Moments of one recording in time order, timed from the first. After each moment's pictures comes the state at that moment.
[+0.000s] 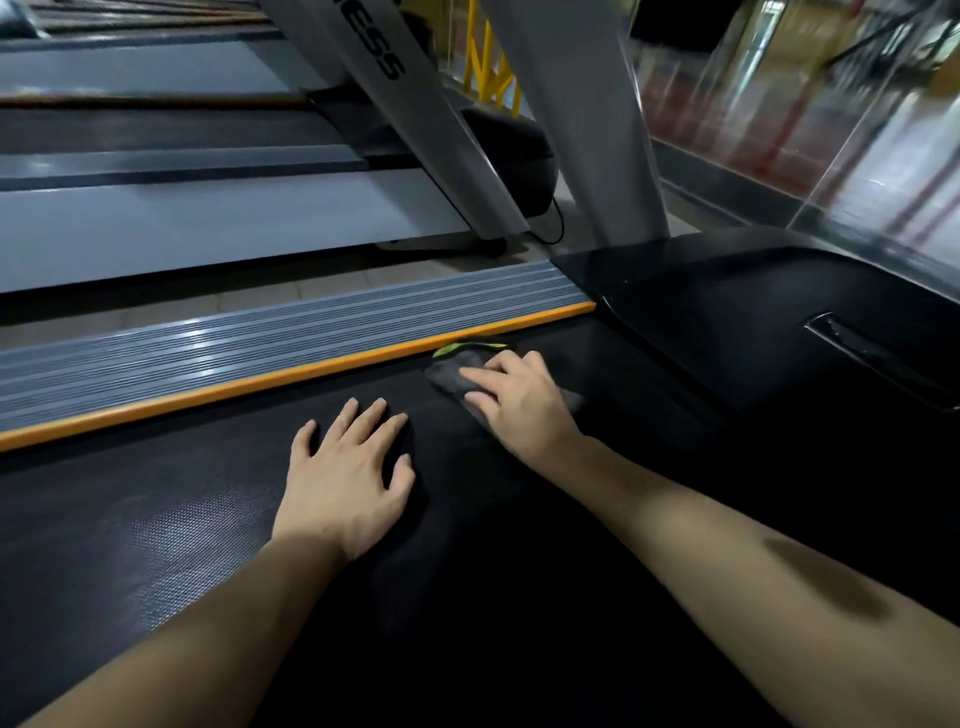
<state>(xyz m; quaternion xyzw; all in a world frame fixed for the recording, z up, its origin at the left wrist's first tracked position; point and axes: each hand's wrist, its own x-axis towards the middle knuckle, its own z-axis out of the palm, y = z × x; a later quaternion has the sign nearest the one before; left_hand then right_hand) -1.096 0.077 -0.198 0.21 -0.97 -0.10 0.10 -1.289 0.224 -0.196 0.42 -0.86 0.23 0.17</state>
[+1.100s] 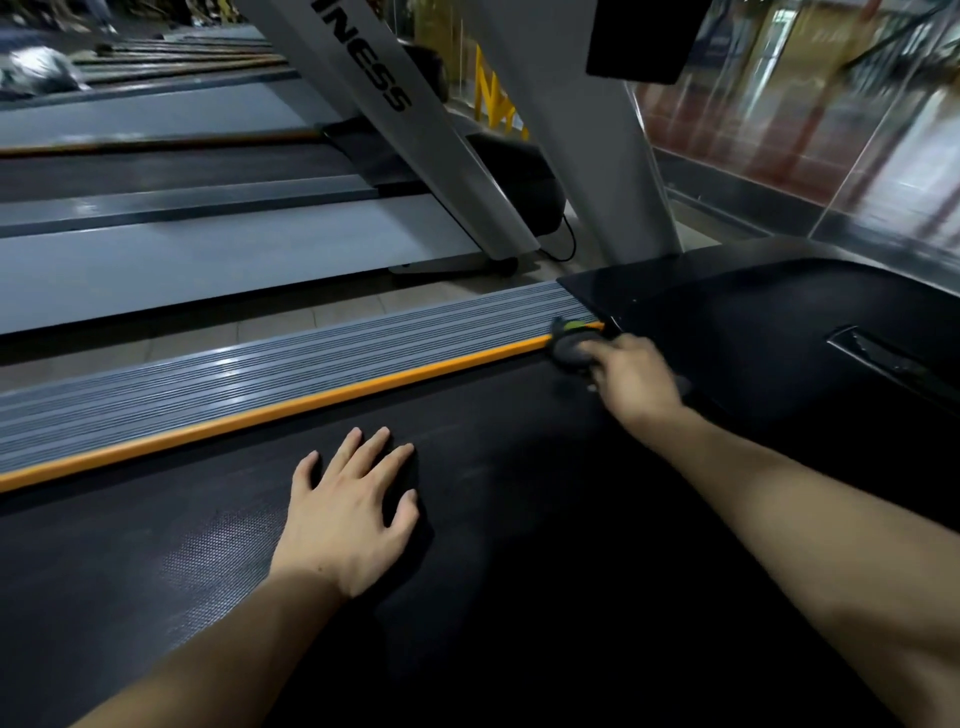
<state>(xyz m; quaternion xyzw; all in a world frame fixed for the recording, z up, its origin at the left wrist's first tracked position) -1.094 0.075 -0.194 0.21 -0.97 -0.09 0.08 -1.395 0.292 -0.162 0.29 -0.94 0.10 0.14</state>
